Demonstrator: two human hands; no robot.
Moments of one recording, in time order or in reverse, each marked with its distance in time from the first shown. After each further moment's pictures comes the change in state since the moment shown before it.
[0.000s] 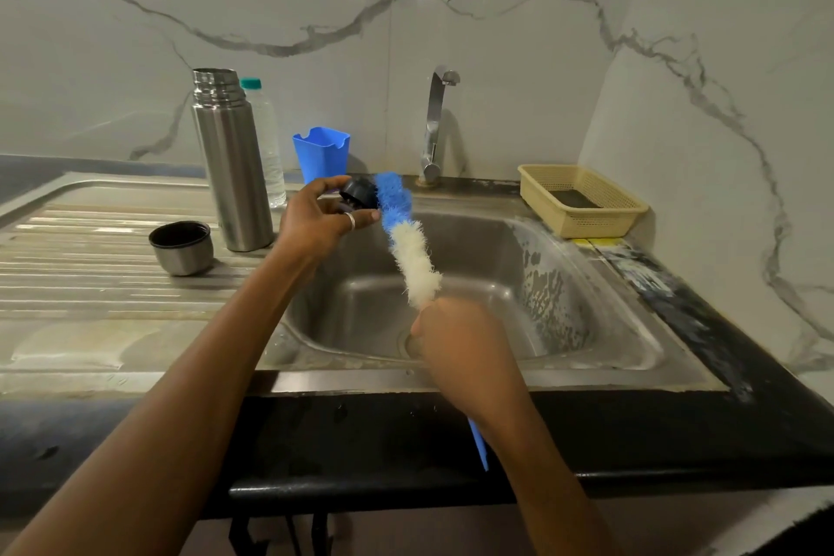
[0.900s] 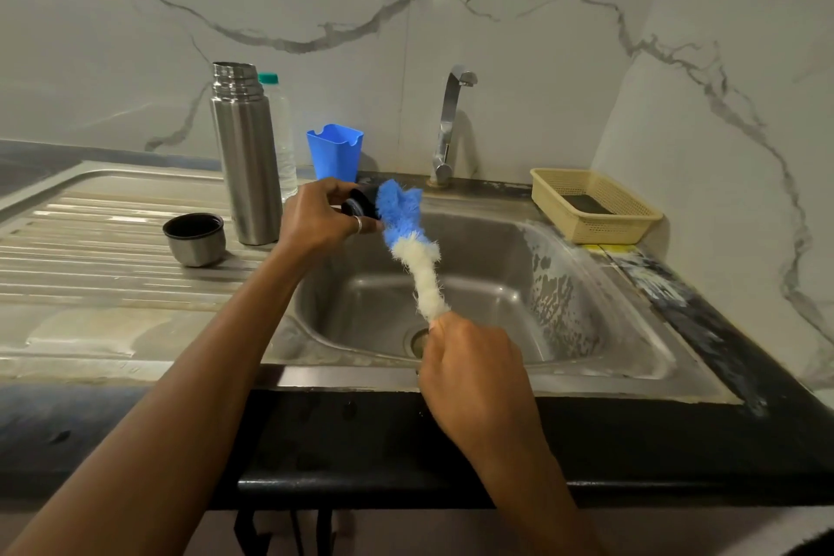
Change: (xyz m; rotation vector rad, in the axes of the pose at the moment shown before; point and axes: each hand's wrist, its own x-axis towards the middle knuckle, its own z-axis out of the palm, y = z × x) left_hand 0.004 -0.005 -0.013 0.362 0.044 0.106; right_hand -0.015 -0.002 0.008 -0.537 0.085 -0.156
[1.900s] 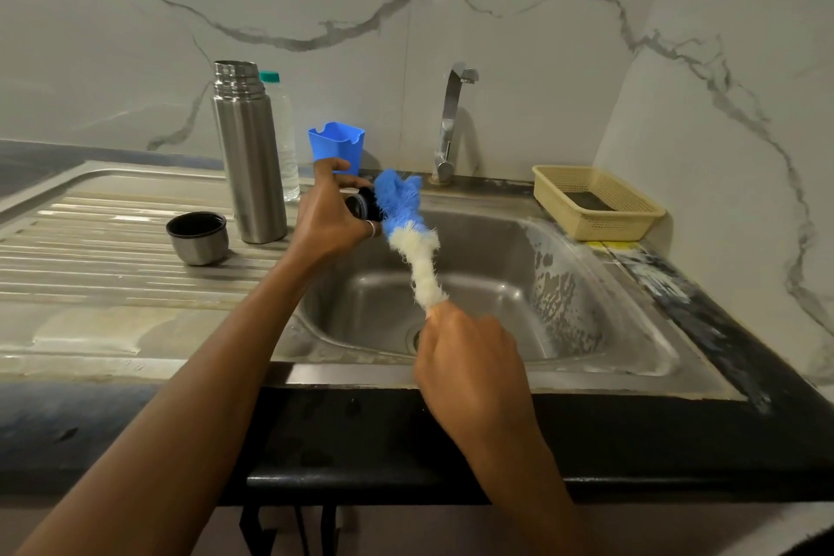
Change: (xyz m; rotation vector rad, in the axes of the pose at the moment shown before) left_hand 0.002 -0.003 0.011 -0.014 0.010 0.149; right_hand 0.008 -0.007 0.003 -0.020 0.012 0.010
